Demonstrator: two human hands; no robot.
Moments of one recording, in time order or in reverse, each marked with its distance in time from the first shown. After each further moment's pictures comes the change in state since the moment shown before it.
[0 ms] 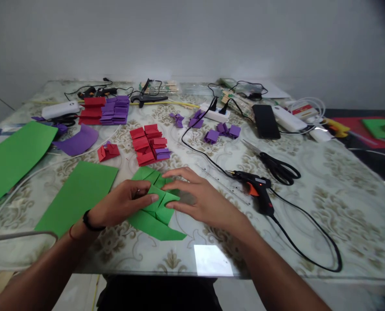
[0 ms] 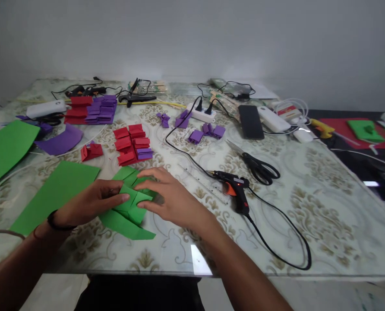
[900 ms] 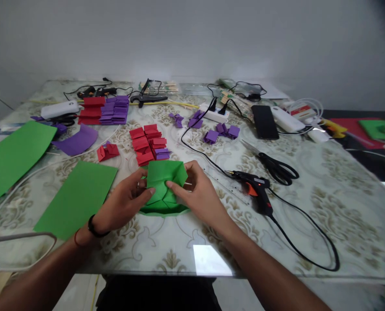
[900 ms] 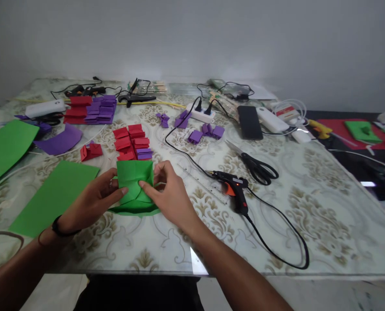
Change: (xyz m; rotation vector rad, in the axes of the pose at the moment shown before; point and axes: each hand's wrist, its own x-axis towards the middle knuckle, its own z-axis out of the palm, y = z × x) left_hand 0.002 -0.006 0.020 -0.291 0.151 0.132; right_hand 0.008 -0.004 0.029 0.447 0.390 0.533
